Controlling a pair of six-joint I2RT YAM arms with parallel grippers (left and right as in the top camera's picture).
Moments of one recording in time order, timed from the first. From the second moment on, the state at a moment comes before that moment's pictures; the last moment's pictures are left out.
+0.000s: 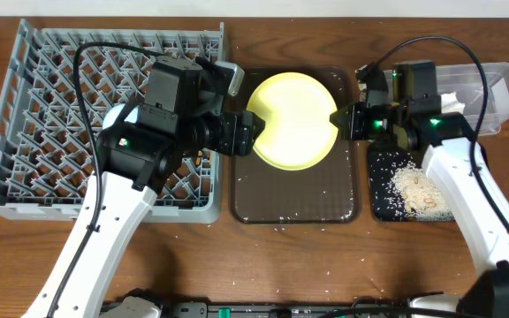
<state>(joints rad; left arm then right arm) -0.36 1.35 1.40 -0.86 0.38 -0.16 0.17 1.52 1.19 -0.58 -0.57 0.22</state>
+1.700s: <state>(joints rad) 0.06 1.54 1.40 -0.57 -0.61 0.62 0.19 1.45 1.19 -0.64 -0.54 0.03</state>
